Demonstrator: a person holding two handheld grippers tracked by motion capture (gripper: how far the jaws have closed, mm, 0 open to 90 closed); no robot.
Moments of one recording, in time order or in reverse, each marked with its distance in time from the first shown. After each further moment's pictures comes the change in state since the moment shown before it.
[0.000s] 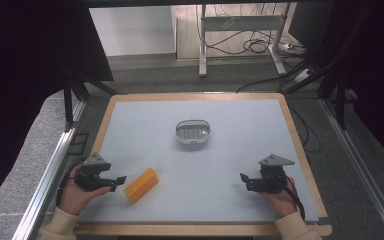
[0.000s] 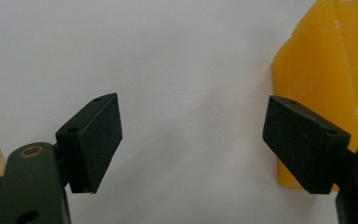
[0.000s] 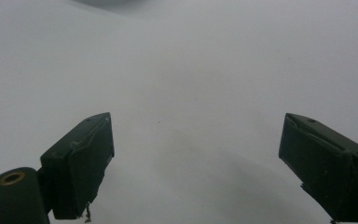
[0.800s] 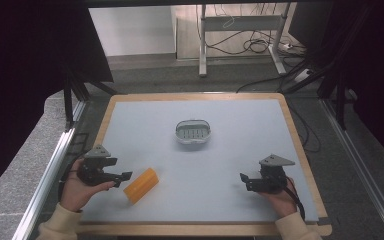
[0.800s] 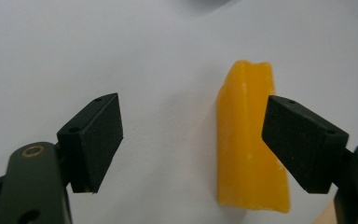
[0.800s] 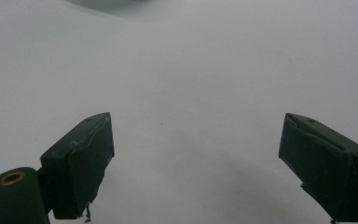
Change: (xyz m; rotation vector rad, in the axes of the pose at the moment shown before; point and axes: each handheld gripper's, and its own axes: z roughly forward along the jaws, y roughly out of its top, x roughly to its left) left arm -0.025 0.039 -0.024 -0.010 -0.068 0.025; right arm 0.001 0.000 -0.001 -0.007 0.004 0.004
